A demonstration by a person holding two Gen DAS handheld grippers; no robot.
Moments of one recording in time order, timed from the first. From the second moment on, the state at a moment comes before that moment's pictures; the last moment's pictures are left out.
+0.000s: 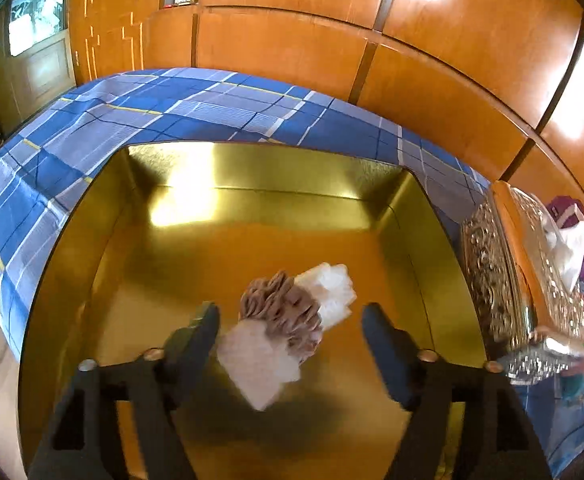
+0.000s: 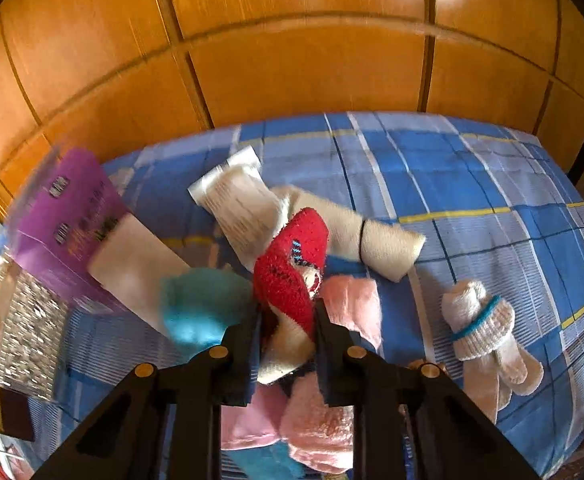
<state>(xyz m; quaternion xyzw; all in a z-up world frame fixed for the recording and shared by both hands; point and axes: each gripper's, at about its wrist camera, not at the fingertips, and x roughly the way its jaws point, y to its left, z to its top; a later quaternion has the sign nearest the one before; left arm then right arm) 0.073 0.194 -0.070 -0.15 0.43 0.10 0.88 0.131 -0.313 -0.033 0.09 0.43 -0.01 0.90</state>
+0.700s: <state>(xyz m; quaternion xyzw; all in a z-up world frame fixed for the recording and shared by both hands) 0.010 0.181 -0.028 -0.12 0.38 0.08 0.91 0.201 -0.230 0.078 0.10 0.38 0.06 0.92</state>
